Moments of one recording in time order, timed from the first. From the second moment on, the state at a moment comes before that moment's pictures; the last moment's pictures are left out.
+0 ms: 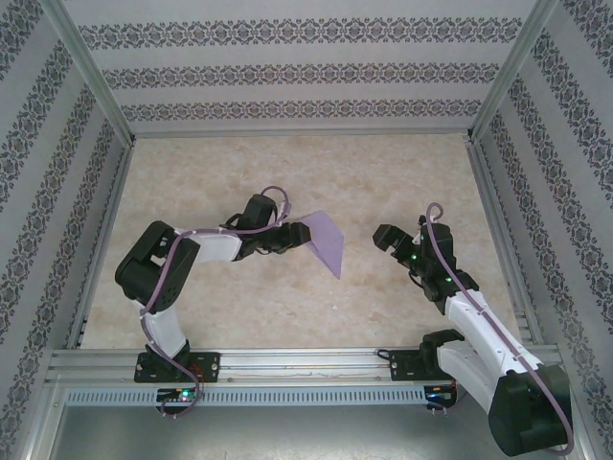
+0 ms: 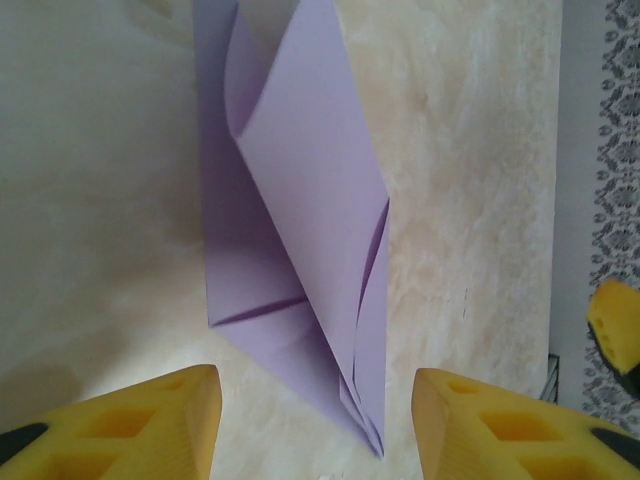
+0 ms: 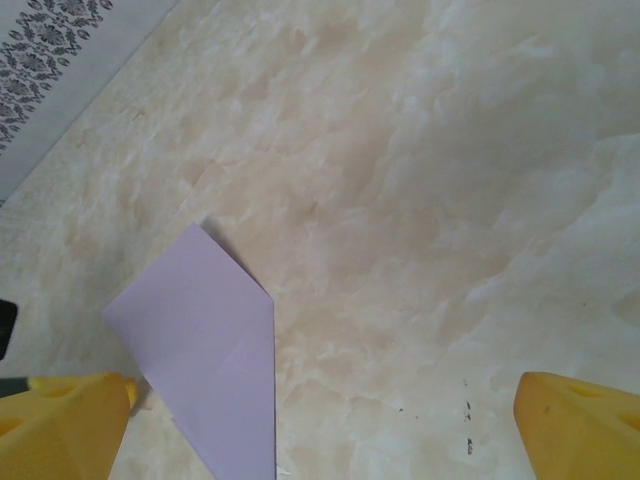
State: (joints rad) left arm -0.50 1.83 0.88 0.22 0.52 -0.86; right arm 0.17 0.88 0.40 -0.14 -0.18 0.75
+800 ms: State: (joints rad) left arm -0.51 1.96 0.95 0.39 0.54 -0.93; right arm 0.16 0.93 0.39 -0.13 -0.30 0.73
